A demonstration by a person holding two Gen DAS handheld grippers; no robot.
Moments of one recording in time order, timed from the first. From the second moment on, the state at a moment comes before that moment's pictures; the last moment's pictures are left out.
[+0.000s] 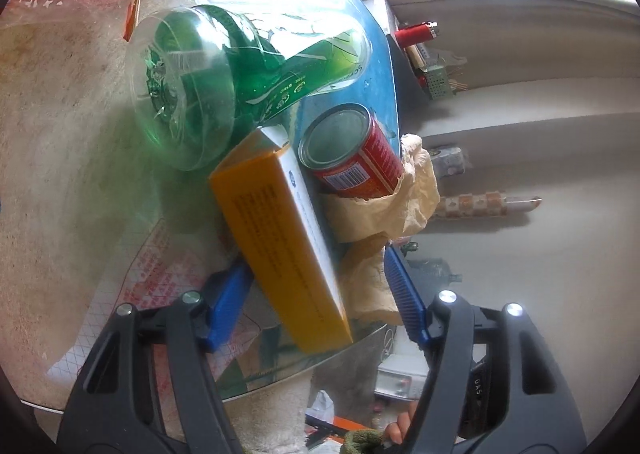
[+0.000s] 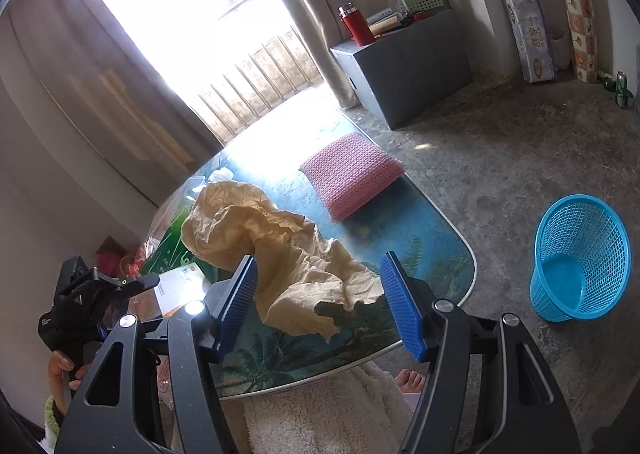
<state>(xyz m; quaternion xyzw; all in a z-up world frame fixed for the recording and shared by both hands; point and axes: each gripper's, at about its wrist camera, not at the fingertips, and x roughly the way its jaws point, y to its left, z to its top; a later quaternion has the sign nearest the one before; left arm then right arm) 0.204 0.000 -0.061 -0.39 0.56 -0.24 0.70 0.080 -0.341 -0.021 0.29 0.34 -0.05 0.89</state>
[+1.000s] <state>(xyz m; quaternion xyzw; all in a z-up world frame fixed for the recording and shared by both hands) 0.192 0.018 -0.047 -0.37 0.51 -0.29 0.72 0.262 -0.359 -0.044 -0.01 0.51 -0.01 0.86</state>
